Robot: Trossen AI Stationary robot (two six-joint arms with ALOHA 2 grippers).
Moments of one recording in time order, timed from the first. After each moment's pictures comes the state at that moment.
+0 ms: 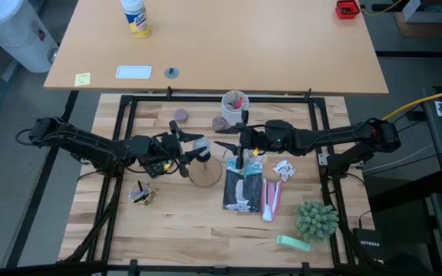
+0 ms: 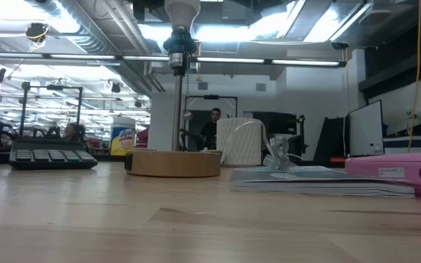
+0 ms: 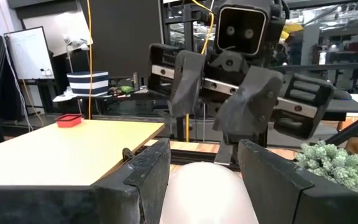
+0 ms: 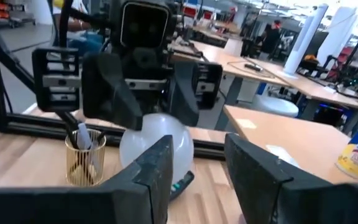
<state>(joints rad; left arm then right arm) -0.17 1.19 0.66 0.59 -0.47 0.08 0.01 1.43 1.02 0.39 0.11 -0.23</state>
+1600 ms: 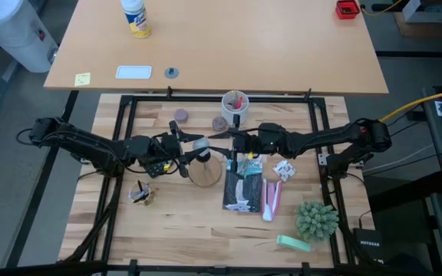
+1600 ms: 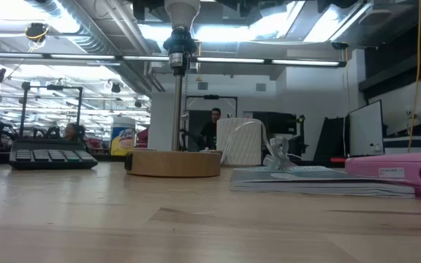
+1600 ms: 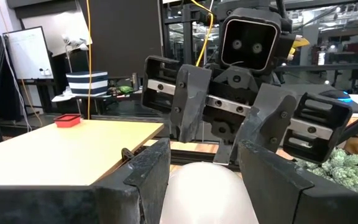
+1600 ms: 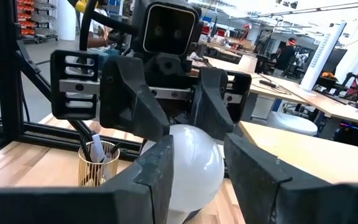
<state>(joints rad) -0.17 1.19 0.66 0.60 -0.47 0.08 0.01 1.53 1.02 0.54 0.03 -0.24</state>
